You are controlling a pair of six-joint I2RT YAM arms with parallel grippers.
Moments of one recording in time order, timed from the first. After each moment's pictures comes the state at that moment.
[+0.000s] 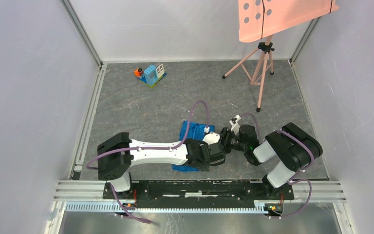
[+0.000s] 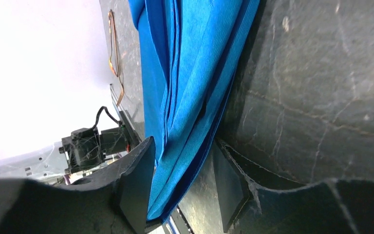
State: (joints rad) left arm -1.34 1.70 1.16 -0.70 -0.30 -0.85; right arm 0.49 1.63 0.18 0.96 -0.56 1.08
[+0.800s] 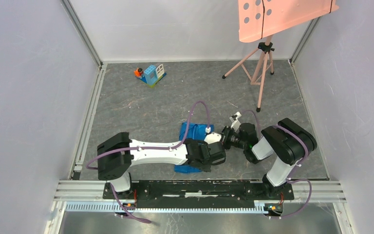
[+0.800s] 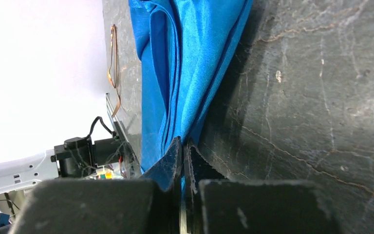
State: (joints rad) left arm -1.34 1.69 1.14 -0.66 -0.27 -0.84; right arm 0.46 1.72 0.22 1.06 -0.55 1.02
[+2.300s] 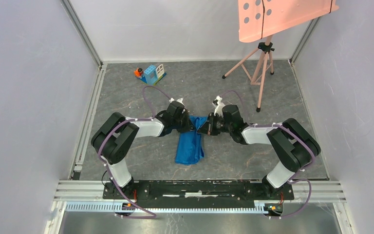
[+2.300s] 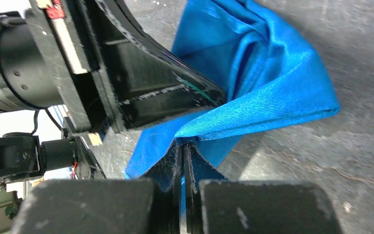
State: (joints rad) left arm -0.65 1.77 0.85 0.14 0.15 -0.79; right arm 0.56 1.64 0.60 0.48 -0.47 0.67
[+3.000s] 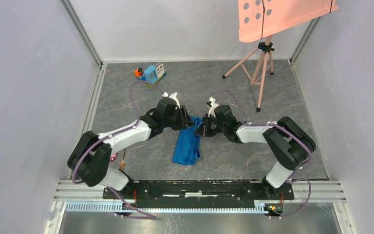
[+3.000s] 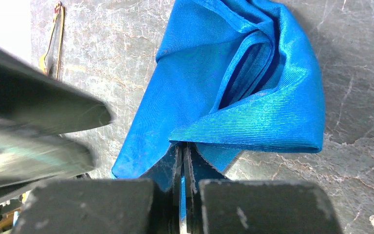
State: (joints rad) left arm -0.65 1.50 0.83 -0.02 0.17 -0.77; right arm 0.65 1.68 0.68 0.37 -0.36 0.67
